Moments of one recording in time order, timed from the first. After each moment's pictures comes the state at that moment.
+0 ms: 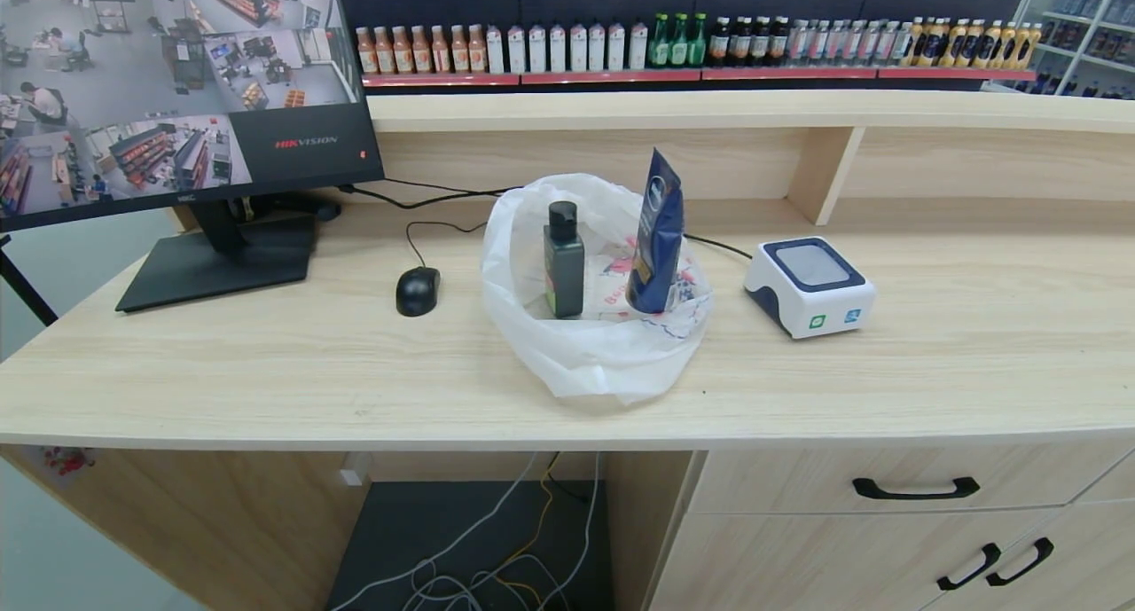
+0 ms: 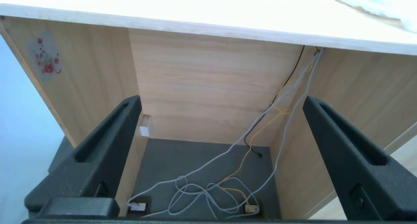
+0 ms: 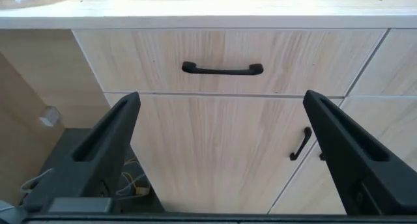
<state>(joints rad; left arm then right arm) 0.00 0.00 0.00 0.00 0.01 -0.01 0.00 0.00 0.00 0.00 0.02 -0.02</state>
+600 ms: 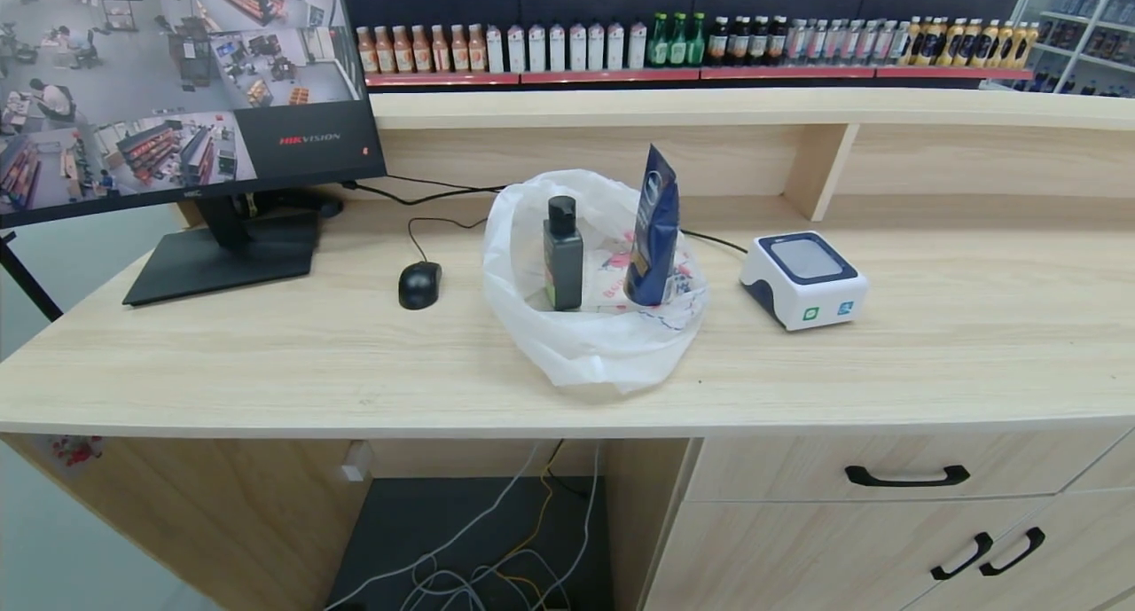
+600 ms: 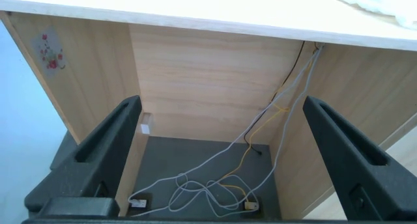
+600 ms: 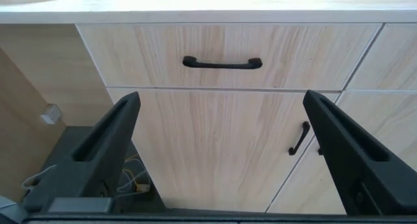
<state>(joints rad) 0.00 0.00 0.00 0.00 0.01 -0.01 0.00 0.00 0.00 0.00 0.02 -0.01</state>
